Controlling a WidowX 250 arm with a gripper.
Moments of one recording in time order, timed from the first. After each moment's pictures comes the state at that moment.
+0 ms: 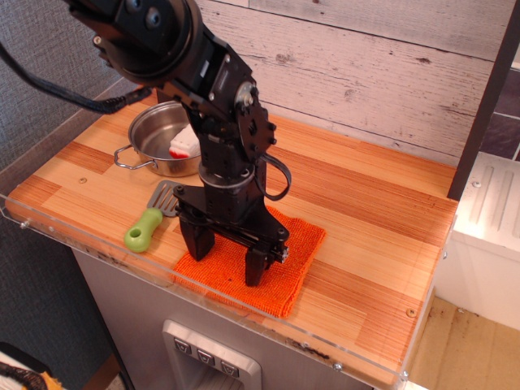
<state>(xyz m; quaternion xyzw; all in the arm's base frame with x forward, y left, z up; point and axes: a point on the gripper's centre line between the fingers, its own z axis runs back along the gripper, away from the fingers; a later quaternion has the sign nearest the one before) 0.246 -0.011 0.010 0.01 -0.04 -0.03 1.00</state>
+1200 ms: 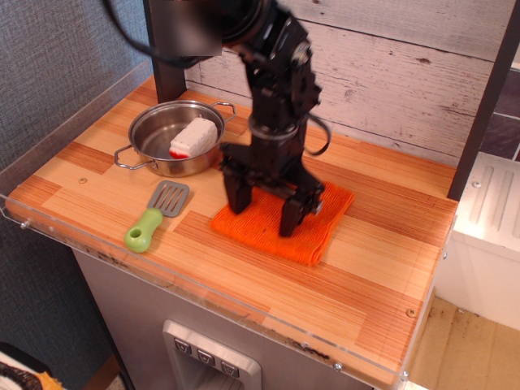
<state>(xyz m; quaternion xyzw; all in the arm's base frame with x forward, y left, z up) 0.316 -0.009 0.004 0.04 -0.03 -0.05 1.00</state>
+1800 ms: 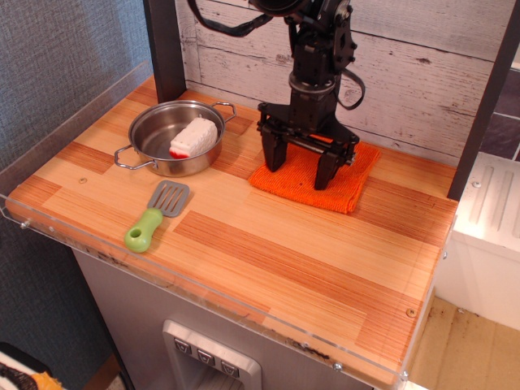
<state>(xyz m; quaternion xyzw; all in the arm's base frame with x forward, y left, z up) 0.378 -0.016 0.003 0.04 -0.03 -0.03 1.00</state>
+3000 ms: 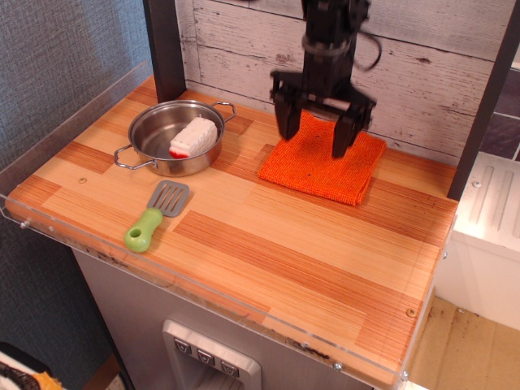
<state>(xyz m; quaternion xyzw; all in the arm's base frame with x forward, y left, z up) 0.391 -0.029 0.052 0.01 -0.05 -0.04 1.00</state>
